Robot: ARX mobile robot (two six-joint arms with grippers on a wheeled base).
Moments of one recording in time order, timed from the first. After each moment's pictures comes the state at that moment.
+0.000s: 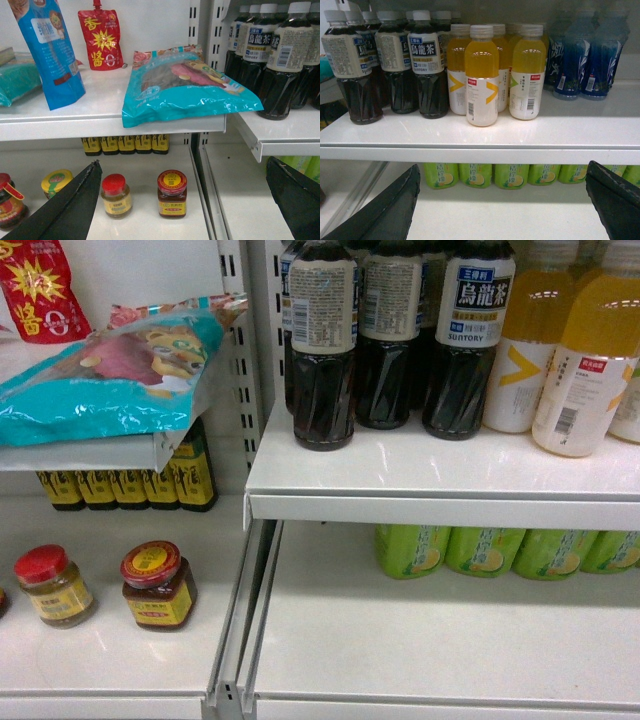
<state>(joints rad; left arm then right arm) 0.00 0.01 0.01 -0.01 0.00 0.00 0.00 0.00 0.01 -0.01 0.00 0.00</state>
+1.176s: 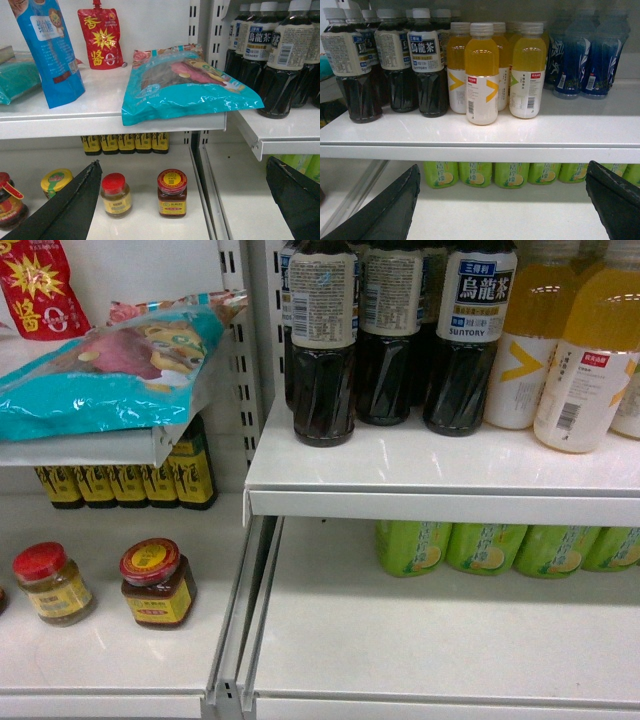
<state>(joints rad) 0.00 0.01 0.01 0.00 0.00 0.00 0.00 0.00 0.01 0.00 0.00 0.00</state>
